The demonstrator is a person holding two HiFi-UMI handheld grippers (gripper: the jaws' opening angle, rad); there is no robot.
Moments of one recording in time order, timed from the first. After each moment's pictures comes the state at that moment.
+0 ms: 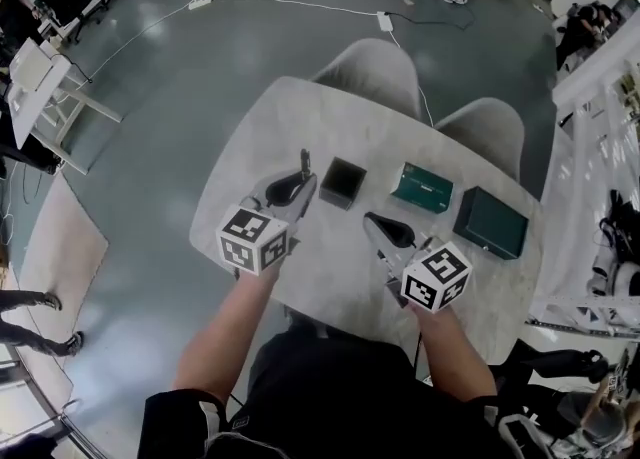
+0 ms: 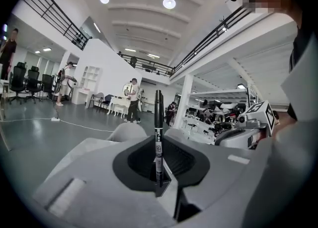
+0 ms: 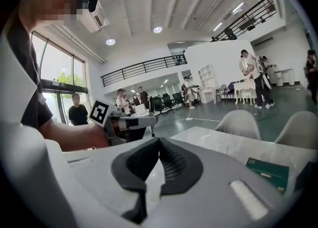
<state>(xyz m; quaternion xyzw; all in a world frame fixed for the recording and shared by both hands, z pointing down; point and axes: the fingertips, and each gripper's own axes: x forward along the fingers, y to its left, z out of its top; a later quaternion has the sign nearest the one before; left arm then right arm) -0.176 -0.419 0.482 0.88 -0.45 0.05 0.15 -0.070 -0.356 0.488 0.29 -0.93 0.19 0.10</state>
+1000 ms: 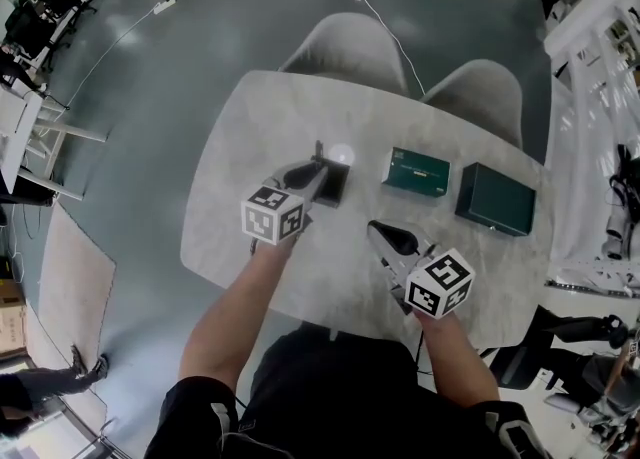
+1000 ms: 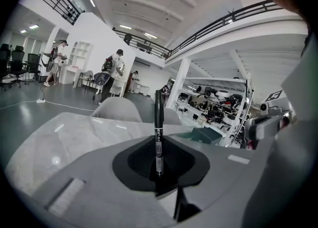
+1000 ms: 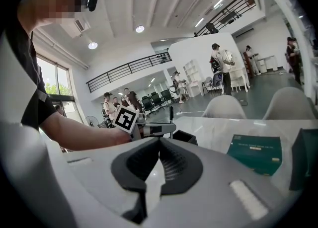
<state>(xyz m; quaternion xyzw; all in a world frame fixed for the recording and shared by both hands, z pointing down) -0.103 -0.505 0.608 0.89 -0.37 0.12 0.23 -0.022 -0.380 0.549 0.34 -0.90 0.26 0.09</state>
